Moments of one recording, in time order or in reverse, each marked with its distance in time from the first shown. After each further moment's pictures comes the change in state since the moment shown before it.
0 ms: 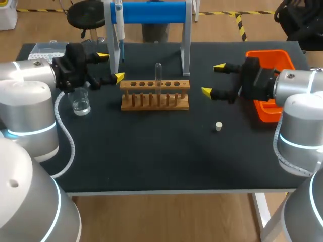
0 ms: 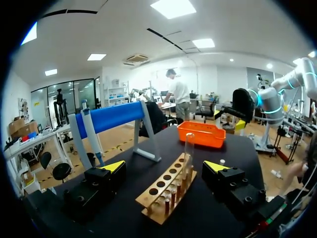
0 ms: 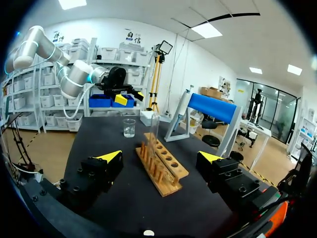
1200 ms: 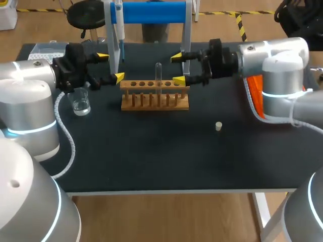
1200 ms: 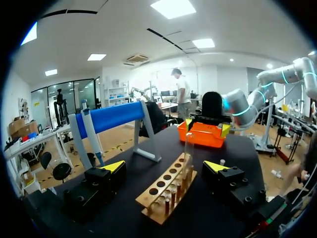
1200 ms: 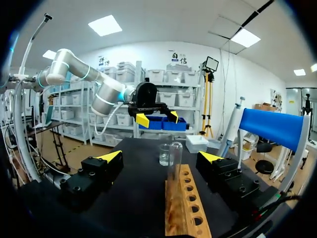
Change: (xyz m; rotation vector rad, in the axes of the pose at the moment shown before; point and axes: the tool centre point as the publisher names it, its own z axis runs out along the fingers) left arm 0.000 0.000 0.000 0.000 -0.001 0.001; right arm 0.008 0.029 0.112 -0.212 0.541 0.010
